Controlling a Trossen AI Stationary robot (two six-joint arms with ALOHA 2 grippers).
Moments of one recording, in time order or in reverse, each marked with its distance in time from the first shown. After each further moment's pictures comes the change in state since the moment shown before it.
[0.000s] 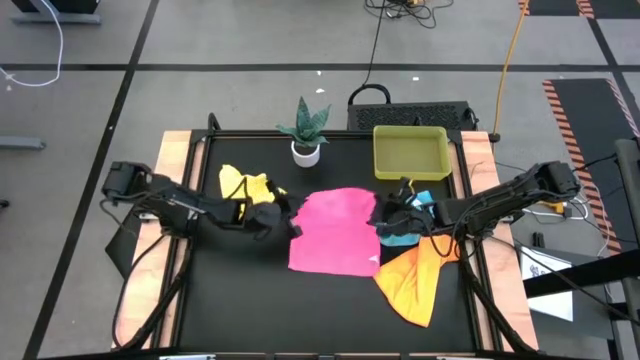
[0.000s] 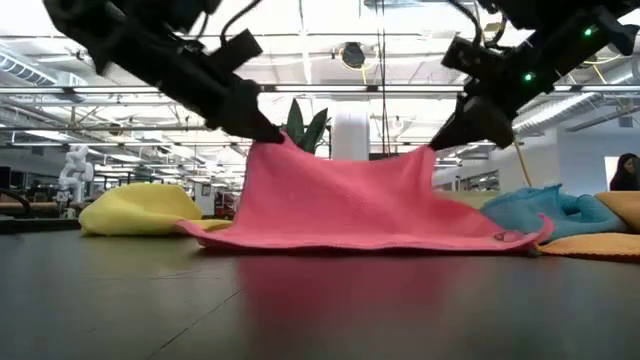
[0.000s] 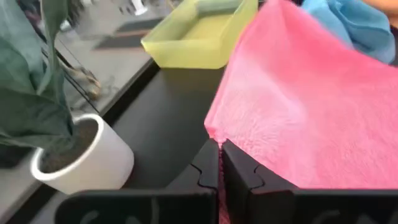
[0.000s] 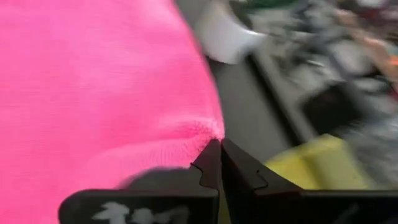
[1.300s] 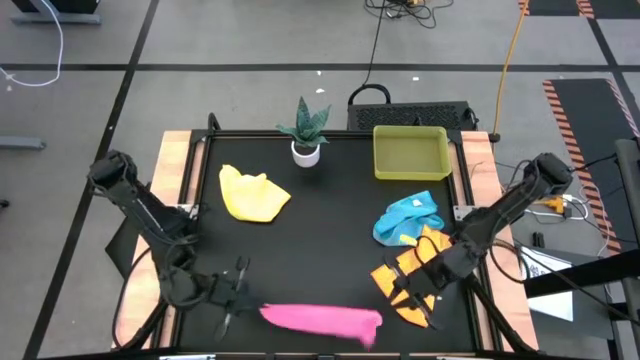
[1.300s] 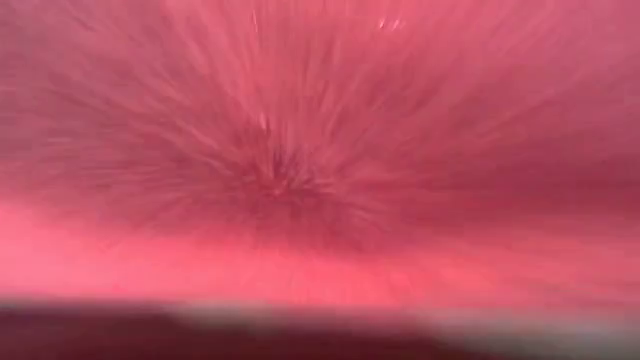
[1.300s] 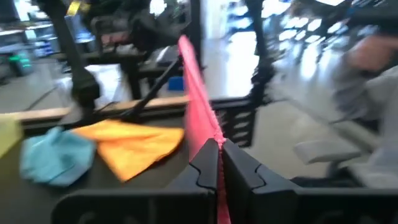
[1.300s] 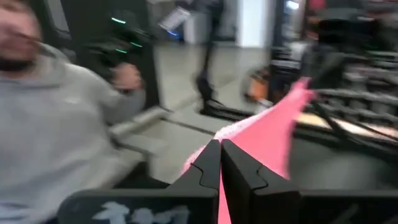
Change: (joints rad) left arm -0.764 -0.203 0.099 0.050 -0.032 -0.121; right arm 0.479 -0.002 0.214 0.518 -0.661 0.043
